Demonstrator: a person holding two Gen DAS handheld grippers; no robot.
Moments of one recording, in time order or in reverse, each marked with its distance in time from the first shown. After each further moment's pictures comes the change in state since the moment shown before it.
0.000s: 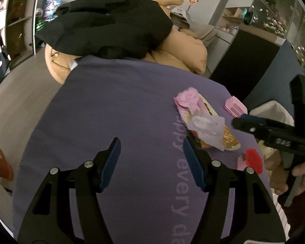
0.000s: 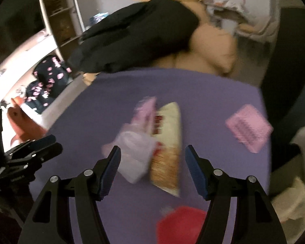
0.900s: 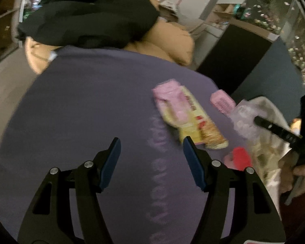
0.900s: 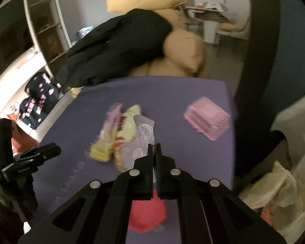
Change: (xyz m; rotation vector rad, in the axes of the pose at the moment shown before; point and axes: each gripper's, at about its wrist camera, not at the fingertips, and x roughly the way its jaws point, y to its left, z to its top) left arm 0.033 -0.026 0.004 0.004 0.062 -0.158; right arm -0.072 -0.075 -0.034 0.128 -0.110 -0.088
